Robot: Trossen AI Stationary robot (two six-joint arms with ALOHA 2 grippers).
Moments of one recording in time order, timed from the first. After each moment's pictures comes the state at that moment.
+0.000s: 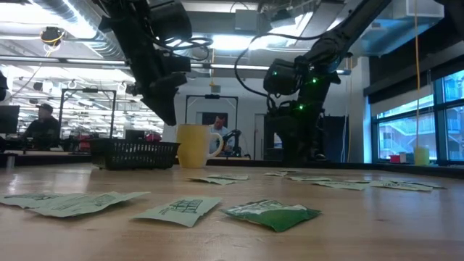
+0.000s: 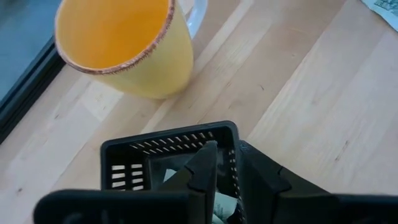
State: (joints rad) left arm 0.19 1.43 0.89 -0.53 -0.39 -0.35; right arm -0.39 1.82 1.04 -0.40 0.16 0.36
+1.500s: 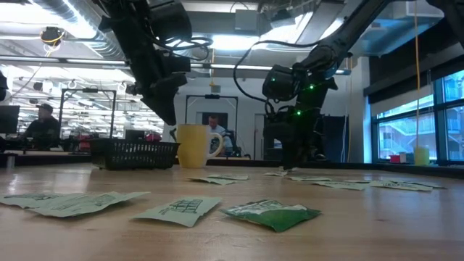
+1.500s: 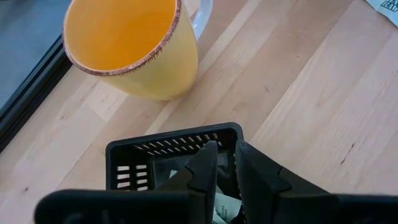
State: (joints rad) left arm 0.19 1.43 0.89 -0.53 -0.41 -0.35; right arm -0.41 1.88 1.04 -0.38 0.15 0.33
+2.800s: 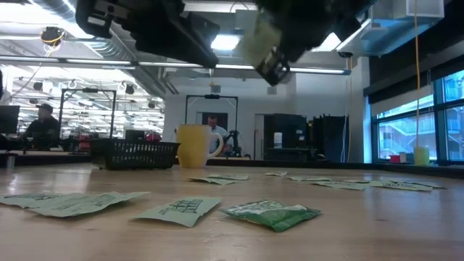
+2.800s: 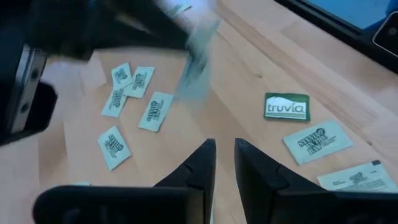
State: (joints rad) left arm -0.22 1.51 0.89 -0.02 0.07 0.35; right arm 0.09 1.65 1.04 -0.02 -0.60 0.13
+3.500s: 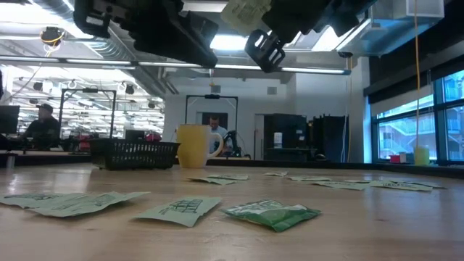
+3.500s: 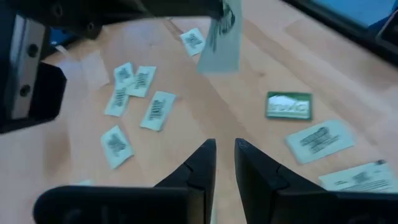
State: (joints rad) left arm -0.23 1.51 0.89 -0.02 0.04 0.35; right arm 0.12 1.65 1.04 0.12 -0.61 0.25
